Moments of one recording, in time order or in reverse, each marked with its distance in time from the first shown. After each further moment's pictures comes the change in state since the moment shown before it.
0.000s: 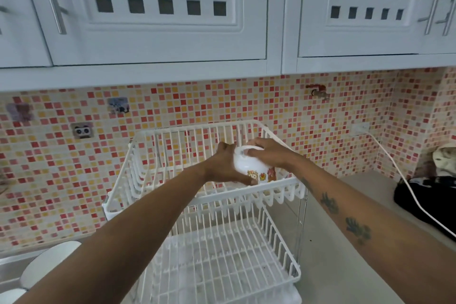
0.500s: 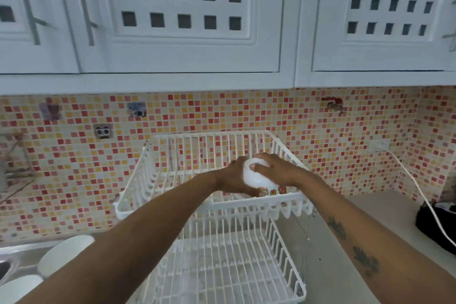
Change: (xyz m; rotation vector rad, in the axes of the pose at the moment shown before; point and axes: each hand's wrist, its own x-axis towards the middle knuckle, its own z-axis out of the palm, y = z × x) left_hand 0.018 -0.017 0.011 -0.082 -0.064 -0.091; right_hand 0.000 0.004 0.008 -0.205 -0.083 -0.030
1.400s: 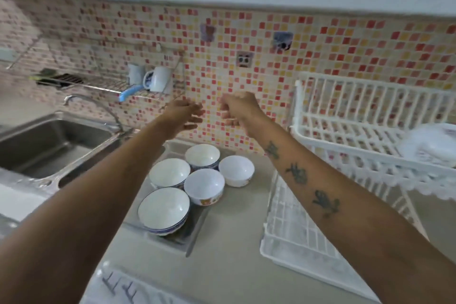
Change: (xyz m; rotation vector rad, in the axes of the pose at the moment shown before) left_hand -0.297 -0.274 -0.127 -0.790 0.785 -0.511; right_hand 0.011 -0.332 0.247 0.751 -0.226 -0.083
